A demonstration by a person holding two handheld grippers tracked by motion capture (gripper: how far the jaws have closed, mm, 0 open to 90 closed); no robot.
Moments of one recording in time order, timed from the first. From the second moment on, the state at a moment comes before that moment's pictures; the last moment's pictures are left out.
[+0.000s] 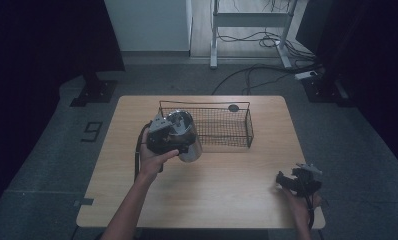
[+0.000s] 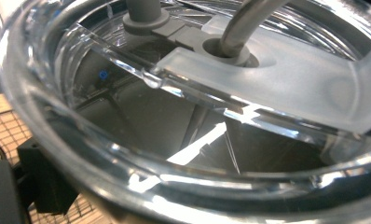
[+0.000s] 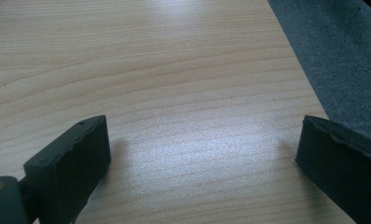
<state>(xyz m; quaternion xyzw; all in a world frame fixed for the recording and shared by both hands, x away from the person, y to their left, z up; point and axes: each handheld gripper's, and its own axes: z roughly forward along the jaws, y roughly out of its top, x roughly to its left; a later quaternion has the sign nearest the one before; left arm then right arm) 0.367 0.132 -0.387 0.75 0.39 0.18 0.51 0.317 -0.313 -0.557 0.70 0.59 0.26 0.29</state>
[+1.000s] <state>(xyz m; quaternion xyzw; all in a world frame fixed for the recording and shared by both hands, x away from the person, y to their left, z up) 0.404 0.116 -0.353 0.74 0.40 0.19 0.51 0.317 -0.313 -0.557 0.70 0.59 0.26 0.30</state>
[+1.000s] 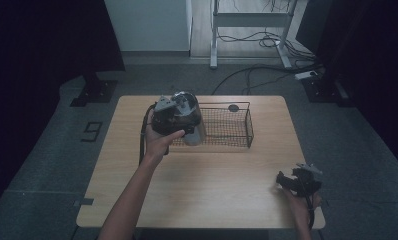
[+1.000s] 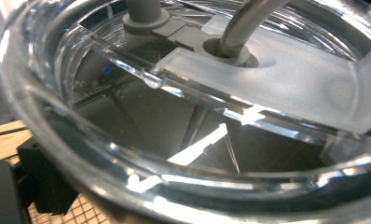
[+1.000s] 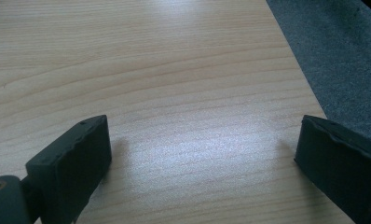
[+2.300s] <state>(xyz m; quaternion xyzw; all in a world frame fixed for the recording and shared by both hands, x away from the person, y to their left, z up) 0.470 0.109 -0.368 0.72 0.43 0.22 0.49 0.317 -0.314 -0.557 0.70 0.59 0.26 0.29</state>
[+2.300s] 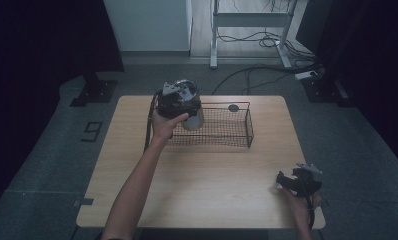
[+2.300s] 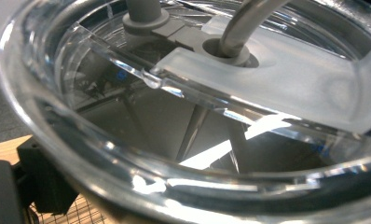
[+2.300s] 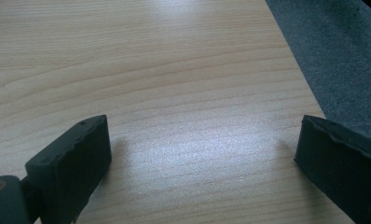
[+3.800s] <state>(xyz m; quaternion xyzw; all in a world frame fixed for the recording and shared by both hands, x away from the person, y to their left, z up) 0.510 0.088 -0.456 0.74 0.49 0.21 0.40 0.317 -0.314 -0.557 0.70 0.59 0.26 0.29</state>
